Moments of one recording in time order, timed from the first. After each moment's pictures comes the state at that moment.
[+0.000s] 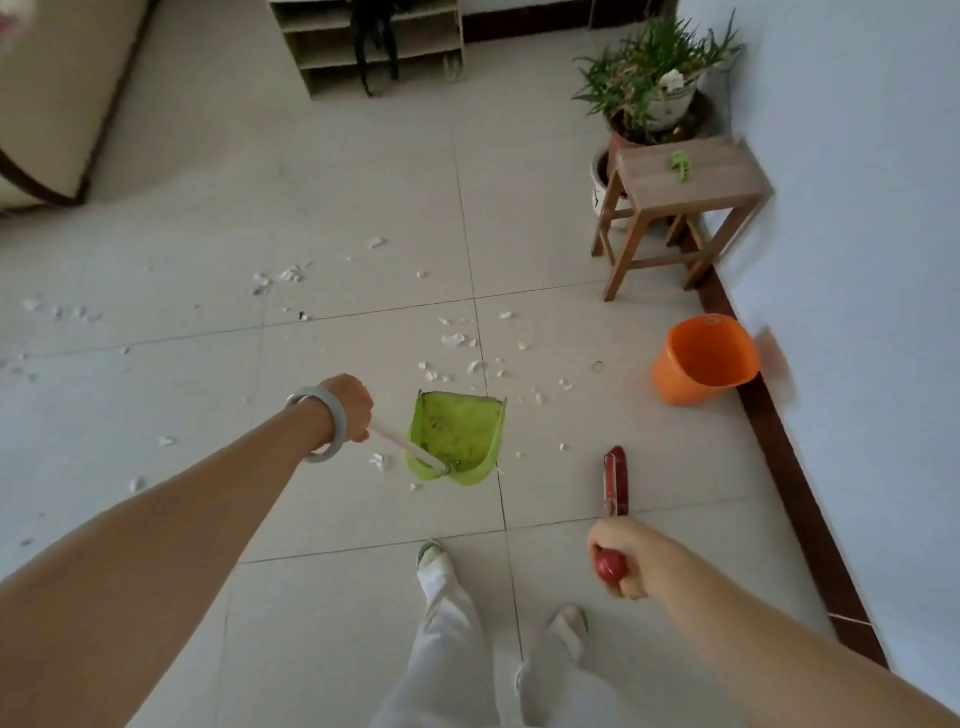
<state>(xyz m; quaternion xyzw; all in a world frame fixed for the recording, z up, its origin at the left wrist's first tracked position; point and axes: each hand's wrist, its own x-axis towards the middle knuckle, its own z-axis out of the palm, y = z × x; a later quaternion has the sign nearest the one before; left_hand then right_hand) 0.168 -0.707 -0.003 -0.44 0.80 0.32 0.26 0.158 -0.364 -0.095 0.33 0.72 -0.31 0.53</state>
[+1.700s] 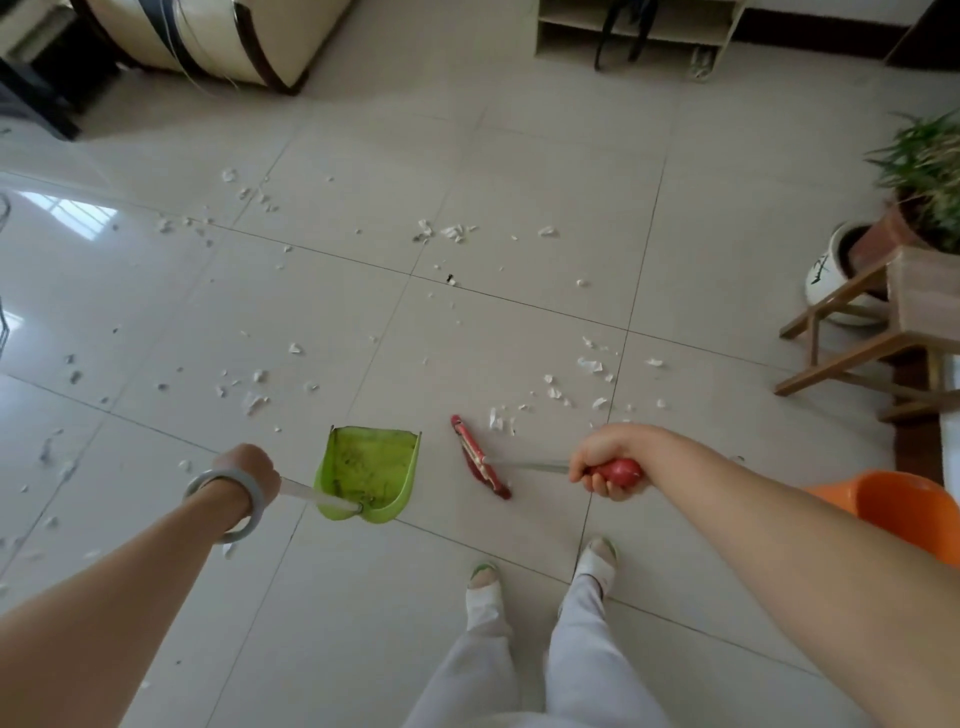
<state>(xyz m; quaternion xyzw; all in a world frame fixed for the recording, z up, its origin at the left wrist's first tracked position) 0.389 -0.953 -0.038 -0.28 0.78 -0.14 0.54 0.049 -0.717 -0.075 -0.03 0.68 0.01 0.73</state>
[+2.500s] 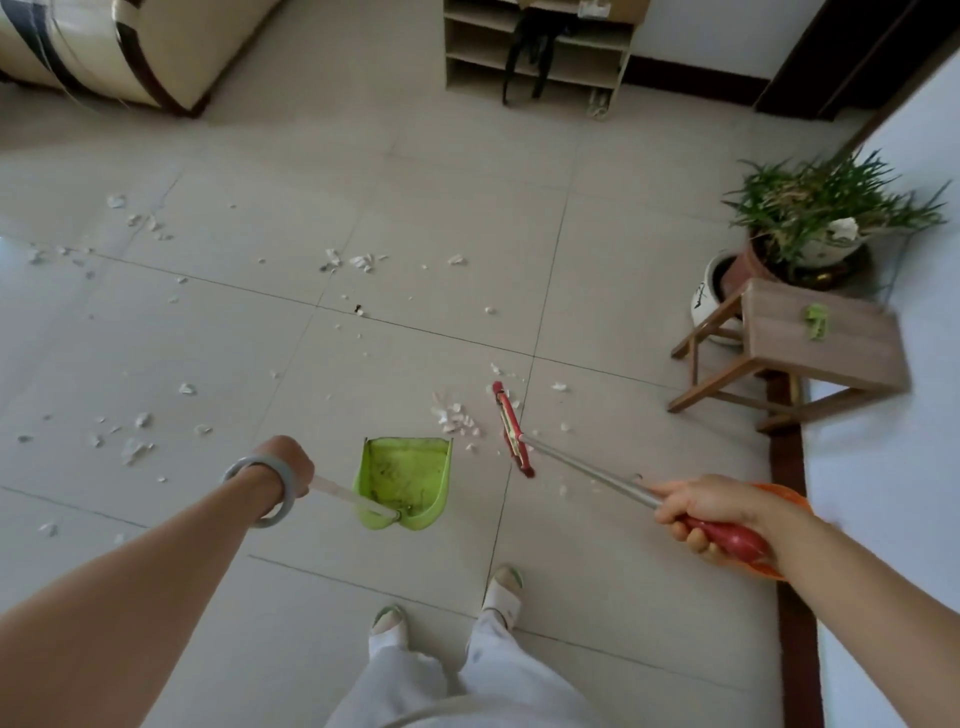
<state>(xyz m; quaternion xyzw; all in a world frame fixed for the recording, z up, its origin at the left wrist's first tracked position) 0.163 -0.875 -0.059 -0.18 0.83 -0.13 0.51 -0.135 -0.512 -0.009 0.05 0.75 -0.20 0.62</state>
